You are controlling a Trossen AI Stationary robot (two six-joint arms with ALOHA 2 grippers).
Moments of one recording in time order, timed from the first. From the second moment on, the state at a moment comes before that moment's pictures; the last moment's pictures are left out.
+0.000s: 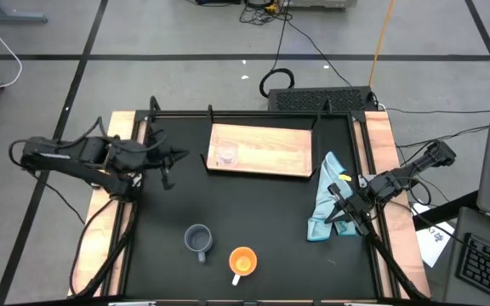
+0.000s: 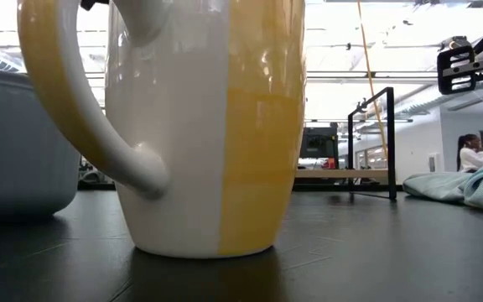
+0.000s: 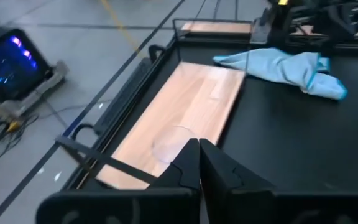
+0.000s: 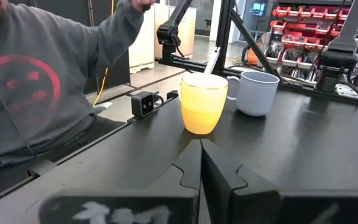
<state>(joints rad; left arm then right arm) -0.15 0.85 1.04 -0.70 -0.51 -0.13 0.51 0.13 0.02 0.02 -0.05 -0.05</state>
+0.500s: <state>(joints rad) -0.25 0.47 0.41 -0.16 -0.51 -0.11 0.51 0.13 0.02 0.08 -0.05 -0.01</state>
